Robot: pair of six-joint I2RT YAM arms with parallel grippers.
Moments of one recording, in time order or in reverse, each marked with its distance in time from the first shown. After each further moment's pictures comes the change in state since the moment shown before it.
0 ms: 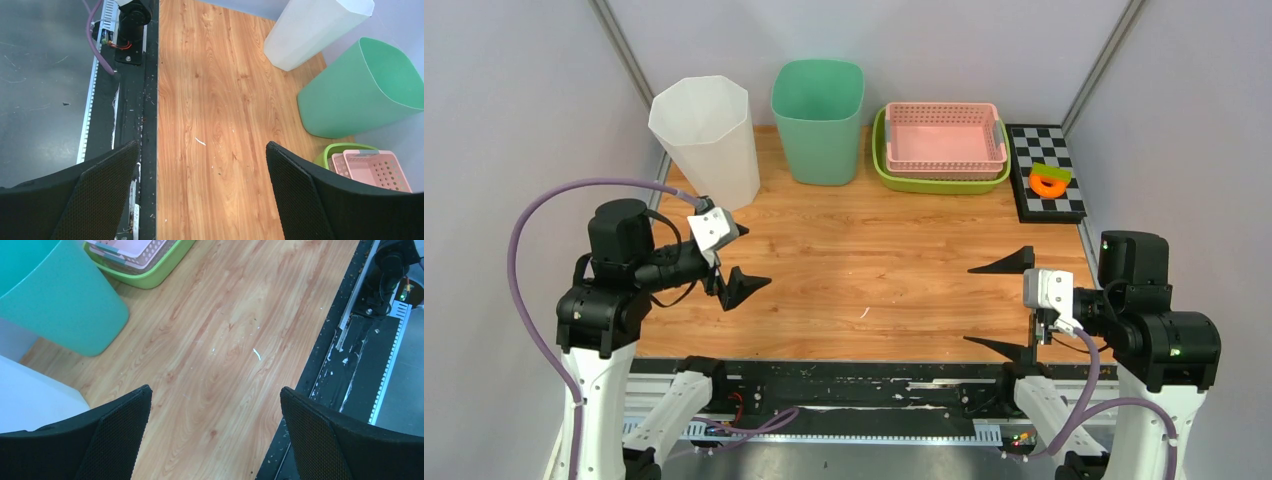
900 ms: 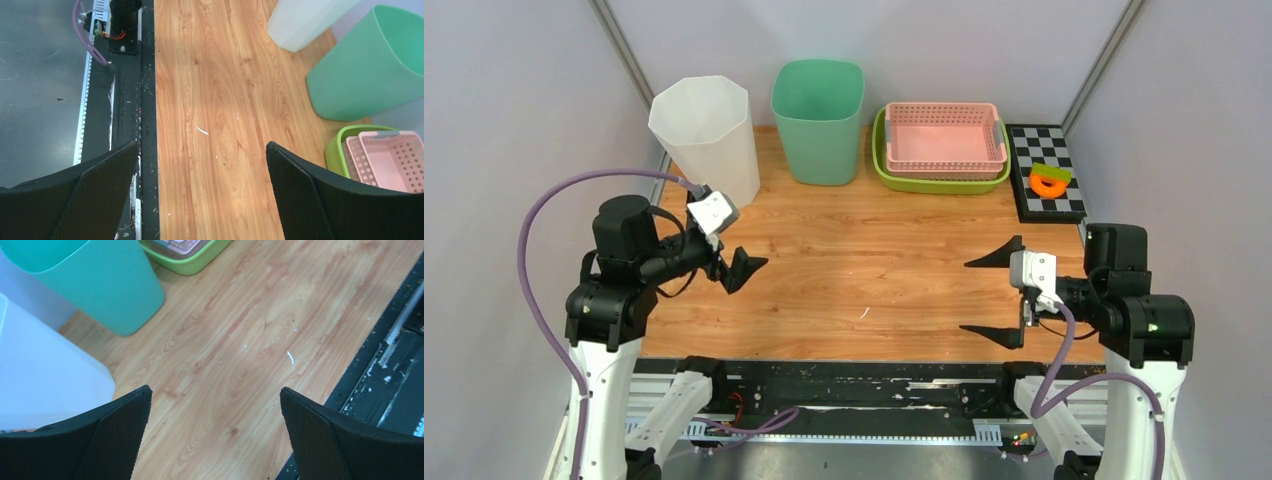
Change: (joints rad) left arm 0.000 -0.013 -0.068 0.125 -0.138 -0.072; right arm -0.011 -0.001 -0.116 0.071 0.027 0.016
